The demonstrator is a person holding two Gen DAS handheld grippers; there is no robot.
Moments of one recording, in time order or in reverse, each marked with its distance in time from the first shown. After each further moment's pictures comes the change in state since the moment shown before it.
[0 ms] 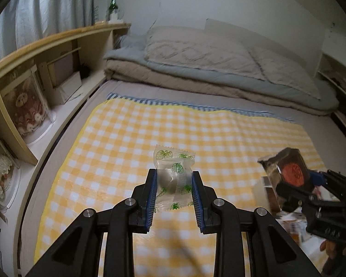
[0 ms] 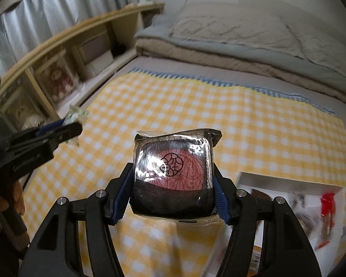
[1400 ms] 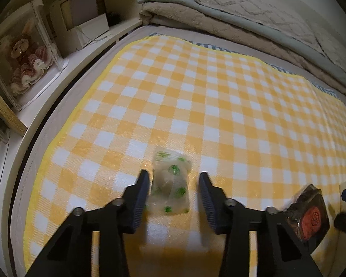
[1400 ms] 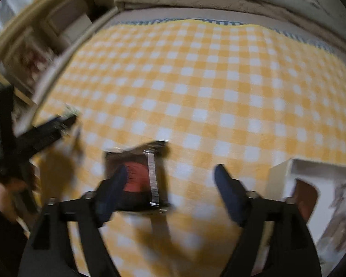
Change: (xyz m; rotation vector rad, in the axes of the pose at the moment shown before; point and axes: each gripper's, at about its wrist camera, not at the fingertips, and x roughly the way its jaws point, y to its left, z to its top) left arm 0.221 0.101 -0.009 -0.084 0.242 0.209; right arm 0.156 -0.006 -0.016 0.132 0.308 0.102
